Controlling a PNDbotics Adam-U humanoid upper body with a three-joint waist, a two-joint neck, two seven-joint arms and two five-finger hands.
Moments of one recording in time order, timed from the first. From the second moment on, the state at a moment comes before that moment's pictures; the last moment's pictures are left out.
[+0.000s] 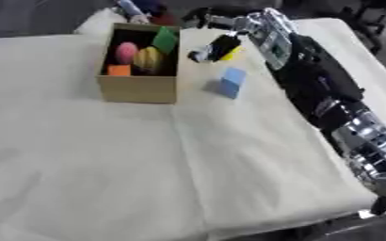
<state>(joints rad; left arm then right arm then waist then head) -0.23 0.31 0.00 -1.82 -0.12 -0.03 -0.08 -0.95 -0.51 0.18 -1.00 0.69 -0.26 0.61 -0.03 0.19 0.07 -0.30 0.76</state>
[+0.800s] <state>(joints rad) -0.22 0.31 0.00 -1.81 -0.13 -0.03 -0.09 -0.90 -0.47 0.16 -0.84 0.90 -0.18 0.69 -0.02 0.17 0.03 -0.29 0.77</state>
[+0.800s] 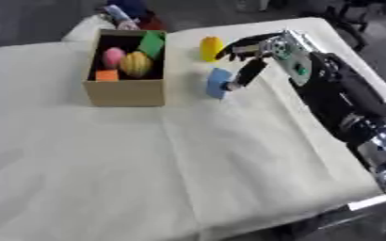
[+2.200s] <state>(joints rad) -0.21 0.31 0.00 -1.81 -0.13 -0.03 -0.09 -1.06 -0.42 0.13 -0.84 0.89 -0.20 0.39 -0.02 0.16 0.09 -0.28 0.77</state>
